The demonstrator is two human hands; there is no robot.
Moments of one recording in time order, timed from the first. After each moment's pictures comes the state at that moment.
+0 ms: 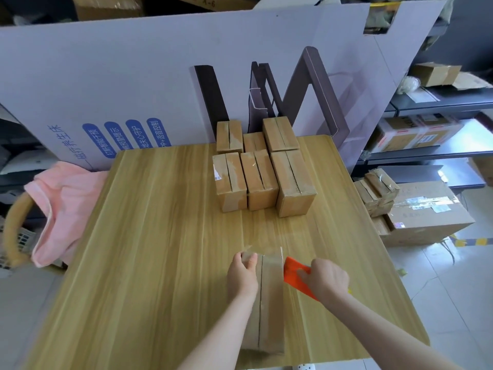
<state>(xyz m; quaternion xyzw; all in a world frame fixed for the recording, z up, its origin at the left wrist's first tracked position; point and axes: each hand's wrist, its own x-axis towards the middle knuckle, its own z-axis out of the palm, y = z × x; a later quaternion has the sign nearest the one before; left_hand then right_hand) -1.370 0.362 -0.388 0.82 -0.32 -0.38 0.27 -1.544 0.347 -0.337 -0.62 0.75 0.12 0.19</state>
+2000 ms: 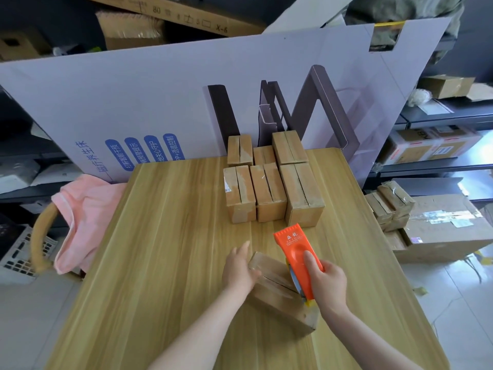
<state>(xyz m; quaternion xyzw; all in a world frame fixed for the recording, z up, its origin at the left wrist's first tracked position) -1.332 0.335 -0.359 0.78 -0.53 -0.29 0.15 -1.525 0.355 -0.332 -0.42 0.71 -0.40 0.40</state>
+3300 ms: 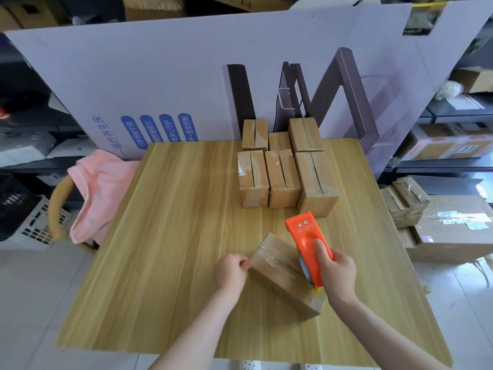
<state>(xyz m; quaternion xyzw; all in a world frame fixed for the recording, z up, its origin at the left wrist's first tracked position) -1.302 0.381 -0.351 0.81 -0.49 -0.29 0.15 -1.520 0.358 -0.332 -0.43 0.71 -0.38 0.40</state>
